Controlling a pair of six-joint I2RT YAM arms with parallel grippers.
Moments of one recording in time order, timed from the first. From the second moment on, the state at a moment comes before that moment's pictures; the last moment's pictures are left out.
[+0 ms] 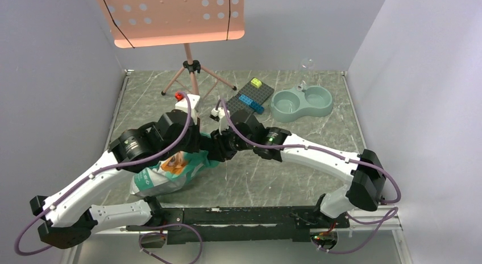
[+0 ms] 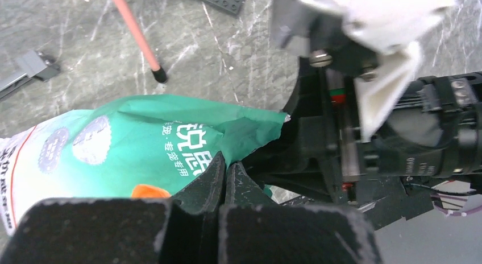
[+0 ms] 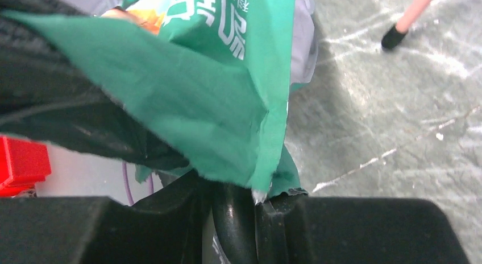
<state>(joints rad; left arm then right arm) -0.95 1.03 1.34 -1.00 -0.36 -0.53 1.03 1.49 1.21 -0.29 -0.27 0.37</state>
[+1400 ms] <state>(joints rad) -0.96 0.96 1.31 -0.98 -0.33 -0.56 0.85 1.48 1.23 -0.42 -0.54 0.94</state>
